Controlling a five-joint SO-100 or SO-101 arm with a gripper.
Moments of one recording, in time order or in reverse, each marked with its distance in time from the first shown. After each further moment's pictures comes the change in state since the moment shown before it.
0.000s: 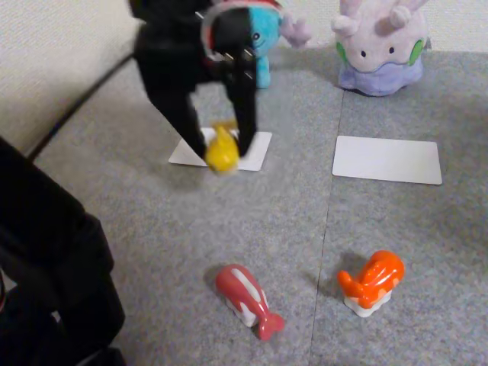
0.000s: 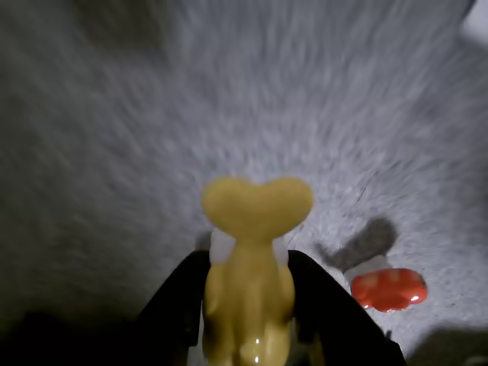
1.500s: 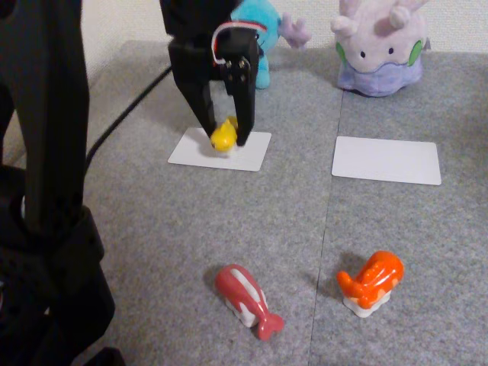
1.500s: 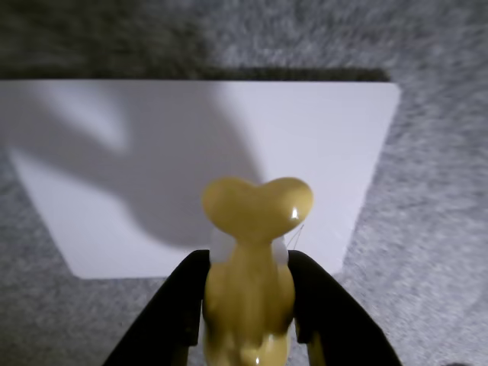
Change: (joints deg) arm -12.3 -56.5 -48.5 -0.1 27.3
